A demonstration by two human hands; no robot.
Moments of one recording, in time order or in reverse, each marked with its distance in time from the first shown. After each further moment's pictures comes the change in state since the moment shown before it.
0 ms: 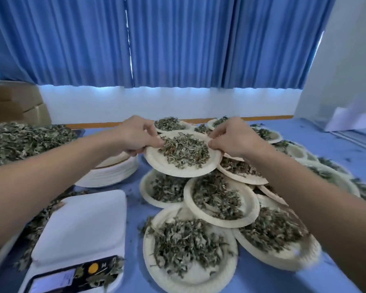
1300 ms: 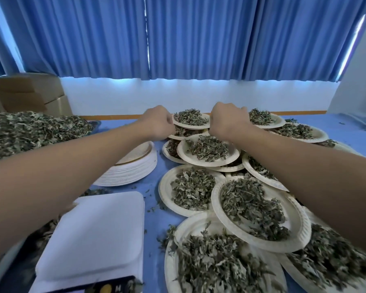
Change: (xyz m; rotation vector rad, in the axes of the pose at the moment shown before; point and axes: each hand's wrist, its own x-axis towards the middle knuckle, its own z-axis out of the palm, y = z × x) left_hand 0.071 -0.031 0.004 0.436 0.159 0.029; right_hand 0.101 -0.030 0.075 -0.570 0.114 -0.126
